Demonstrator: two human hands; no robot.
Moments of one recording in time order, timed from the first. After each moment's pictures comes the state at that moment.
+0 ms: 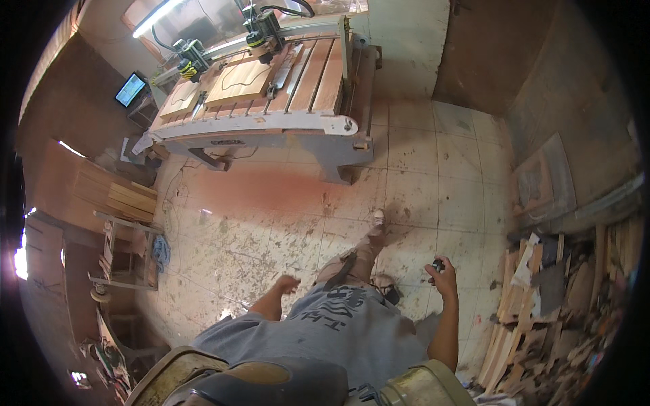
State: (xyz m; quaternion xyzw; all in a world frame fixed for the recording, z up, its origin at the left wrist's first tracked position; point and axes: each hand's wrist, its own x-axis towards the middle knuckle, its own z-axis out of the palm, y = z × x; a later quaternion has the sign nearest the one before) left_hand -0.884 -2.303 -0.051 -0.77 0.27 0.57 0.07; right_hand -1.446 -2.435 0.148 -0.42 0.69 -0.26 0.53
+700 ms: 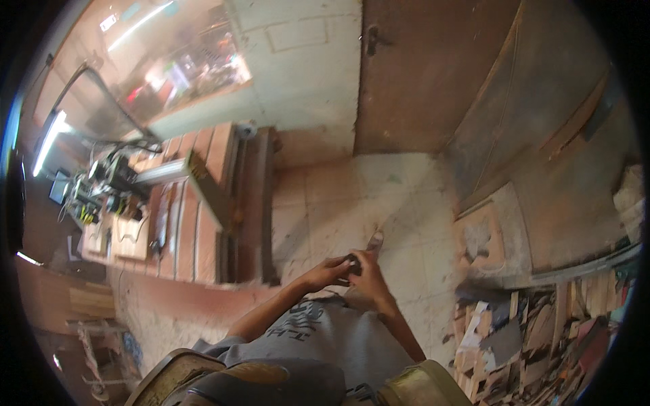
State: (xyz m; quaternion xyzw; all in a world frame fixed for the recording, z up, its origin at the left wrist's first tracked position) left_hand -1.314 -3.011 0.217 -0.33 0.38 0.84 -0.19; right_hand -1.499 -2.979 0.223 -0.66 0.57 -0.32 0.38
